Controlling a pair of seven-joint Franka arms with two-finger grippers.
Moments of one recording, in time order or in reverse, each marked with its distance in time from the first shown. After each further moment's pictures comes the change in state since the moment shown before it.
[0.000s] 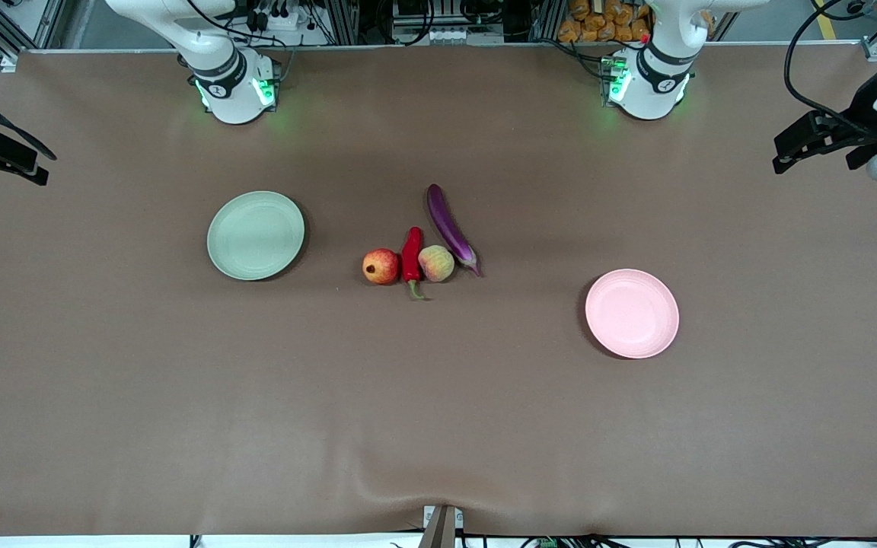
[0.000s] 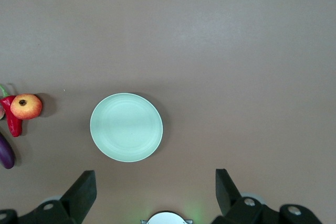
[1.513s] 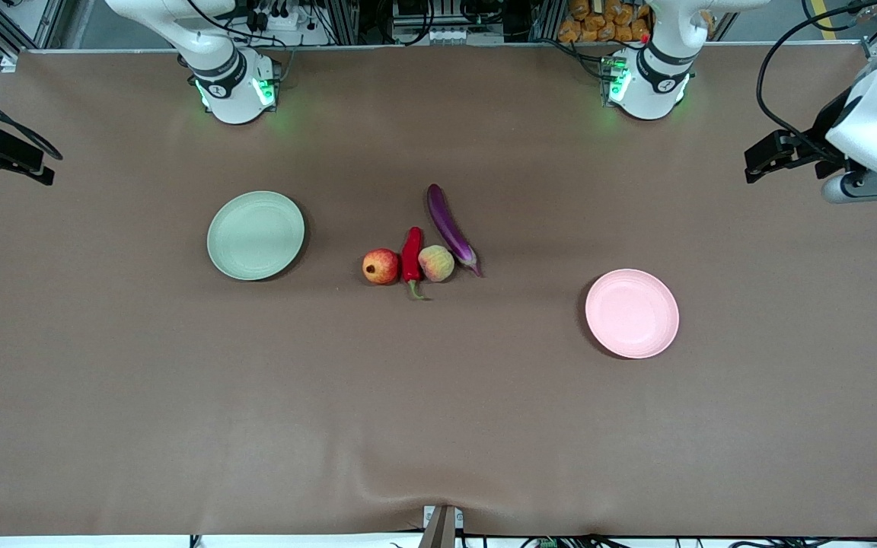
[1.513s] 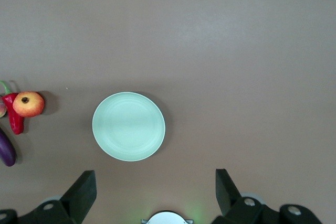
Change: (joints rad) left arm -0.013 0.031 -0.024 -0.036 0.000 -0.008 -0.043; right arm 0.014 0.000 0.012 0.000 0.000 -0.002 0.003
